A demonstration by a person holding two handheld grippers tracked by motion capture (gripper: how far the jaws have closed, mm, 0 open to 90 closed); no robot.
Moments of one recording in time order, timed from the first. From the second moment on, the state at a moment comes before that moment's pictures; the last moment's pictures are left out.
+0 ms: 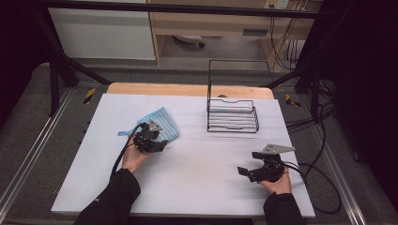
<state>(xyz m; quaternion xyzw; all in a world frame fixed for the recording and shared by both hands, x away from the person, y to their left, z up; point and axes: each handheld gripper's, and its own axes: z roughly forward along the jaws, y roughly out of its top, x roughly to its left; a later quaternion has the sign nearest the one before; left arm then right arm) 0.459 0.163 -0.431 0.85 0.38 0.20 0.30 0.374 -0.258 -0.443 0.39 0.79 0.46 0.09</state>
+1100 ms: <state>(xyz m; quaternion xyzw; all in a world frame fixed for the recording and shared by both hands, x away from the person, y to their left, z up) 0.452 0.172 -0.415 0.84 0.39 0.15 0.33 0.375 -0.257 -0.443 0.39 0.79 0.46 0.09</state>
